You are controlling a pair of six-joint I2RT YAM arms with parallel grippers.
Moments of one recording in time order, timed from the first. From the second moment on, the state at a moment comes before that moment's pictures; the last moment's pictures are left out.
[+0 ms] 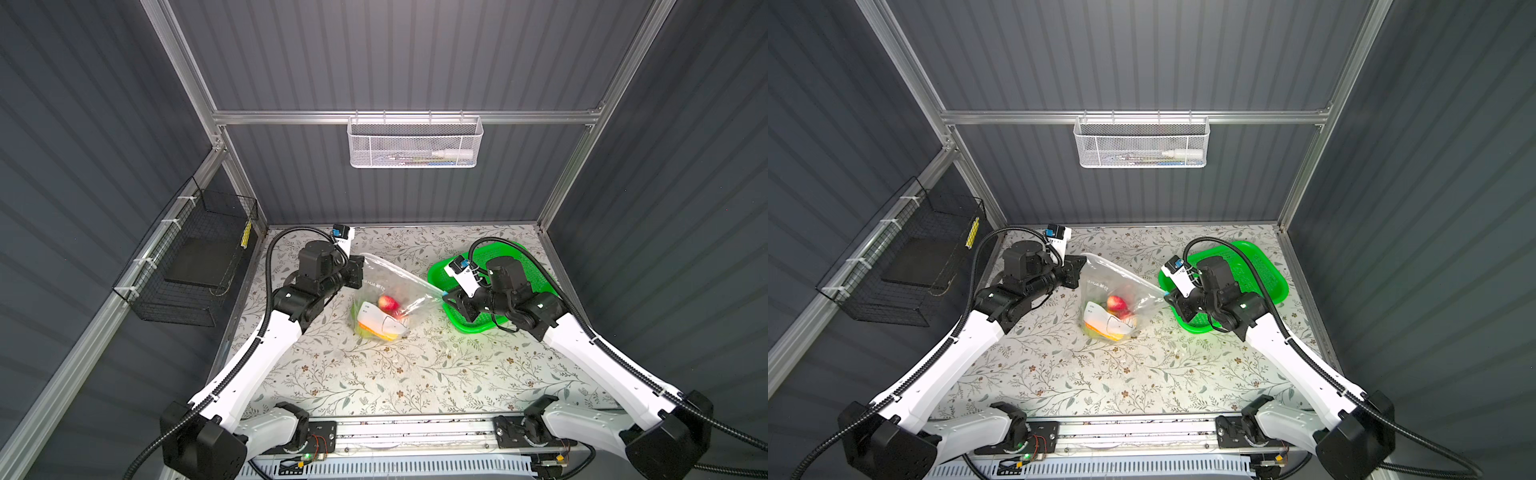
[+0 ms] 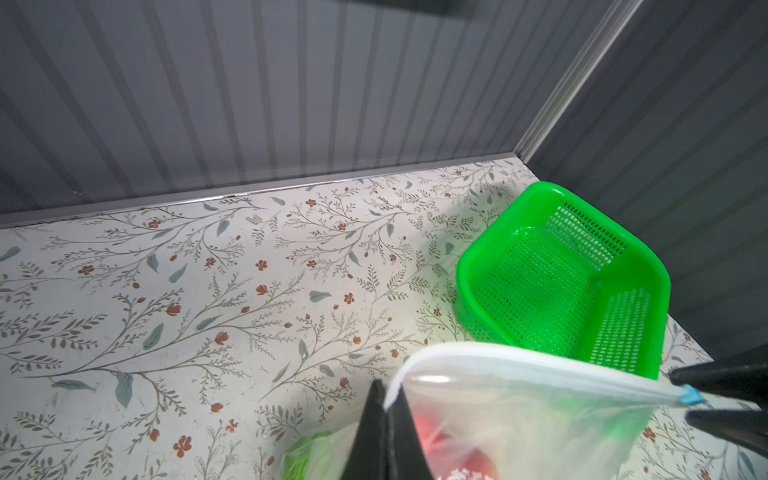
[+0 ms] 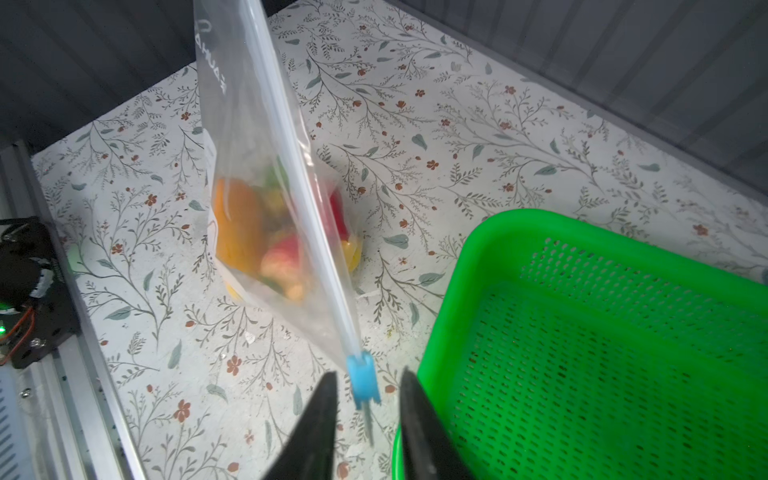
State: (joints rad) left arm -0.42 1.17 1.08 -0.31 0.12 -0.18; right arm 0.52 1.14 1.00 -0.49 -0.29 -0.11
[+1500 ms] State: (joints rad) left arm -0.41 0.87 0.98 -0.25 0.23 -0.30; right arm 0.63 1.06 0.86 -0.01 -0.43 0.38
